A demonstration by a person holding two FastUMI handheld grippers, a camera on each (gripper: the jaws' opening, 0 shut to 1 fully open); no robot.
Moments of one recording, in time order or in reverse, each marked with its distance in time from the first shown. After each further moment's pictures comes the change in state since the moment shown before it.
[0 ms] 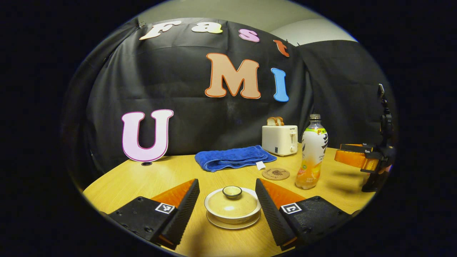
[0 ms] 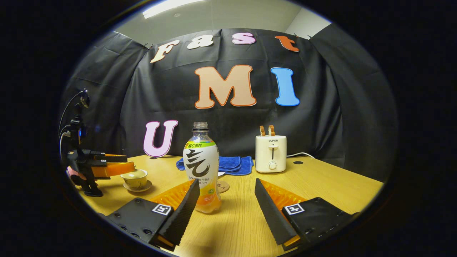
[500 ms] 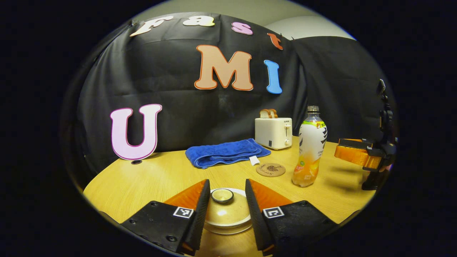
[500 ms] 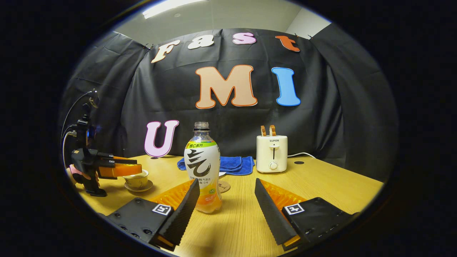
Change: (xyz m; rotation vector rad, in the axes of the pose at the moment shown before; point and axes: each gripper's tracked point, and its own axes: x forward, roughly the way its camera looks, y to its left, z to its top) left arm 0.016 -0.013 -0.011 0.023 0.075 -0.054; right arm 0.000 0.002 0.000 0.000 0.000 0.007
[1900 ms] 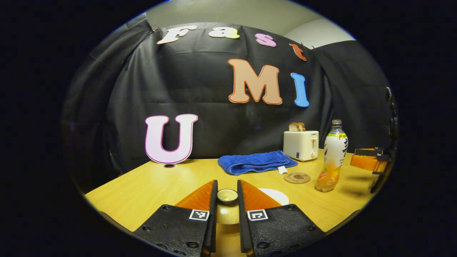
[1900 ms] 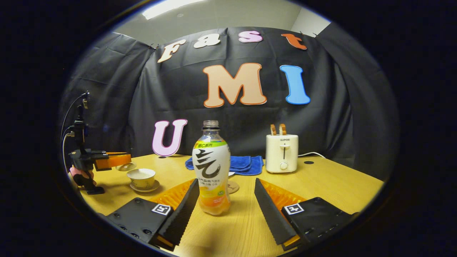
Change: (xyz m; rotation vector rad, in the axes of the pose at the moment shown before) left arm -0.049 0.074 0.010 -0.038 -0.125 0.274; right arm 0.011 0.026 -0.004 0.004 0.013 0.110
